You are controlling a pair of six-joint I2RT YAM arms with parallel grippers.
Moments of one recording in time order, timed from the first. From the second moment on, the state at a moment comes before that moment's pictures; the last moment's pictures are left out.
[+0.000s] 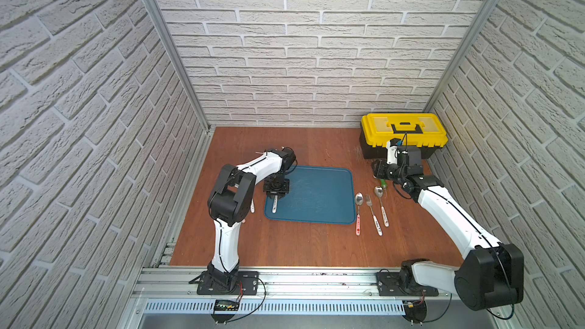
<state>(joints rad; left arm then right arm) -0.38 2.03 1.45 -1.11 -0.05 -0.46 0.06 1.25 0.94 -0.40 -0.07 0.28</state>
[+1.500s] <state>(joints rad) -0.41 1.67 1.43 -1.07 0.08 -0.31 0.08 1.53 0.96 -1.04 0.11 0.38</state>
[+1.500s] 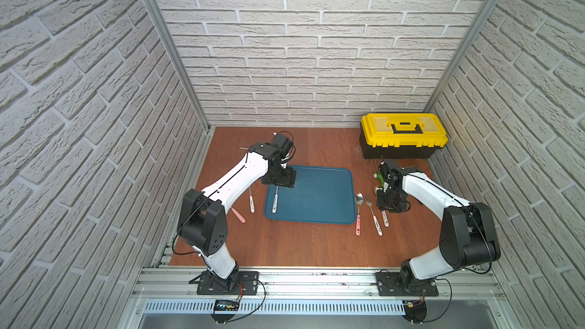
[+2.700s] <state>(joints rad) -0.40 1.68 1.39 -1.05 0.11 -0.30 0.07 1.69 0.97 -1.01 0.12 0.37</state>
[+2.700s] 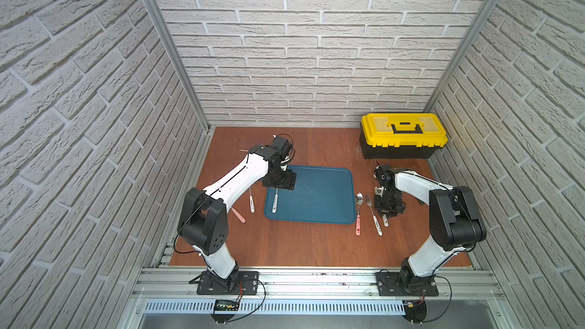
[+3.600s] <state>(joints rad) -0.40 1.67 1.38 -1.04 0.10 -0.31 0.17 1.54 0.99 -1.00 0.03 0.36</state>
